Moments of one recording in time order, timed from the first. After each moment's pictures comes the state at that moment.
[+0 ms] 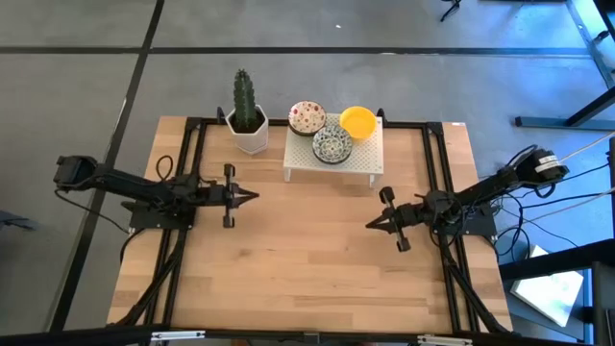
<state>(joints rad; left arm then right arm) -0.04 0.74 0.01 0.83 -0.10 0.23 0.25 1.03 0.01 1.12 0.00 -0.08</state>
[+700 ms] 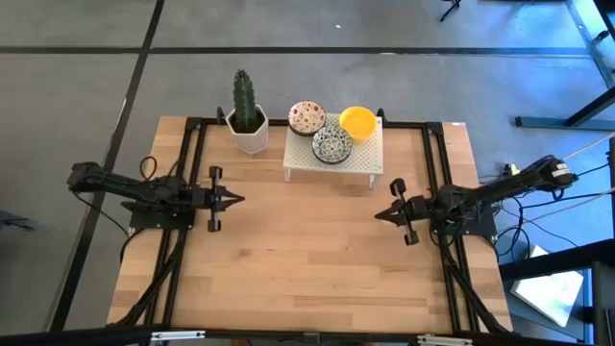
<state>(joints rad) -0.19 0.22 0.01 0.37 -0.21 0.32 0.24 0.55 0.01 0.67 0.06 -0.08</state>
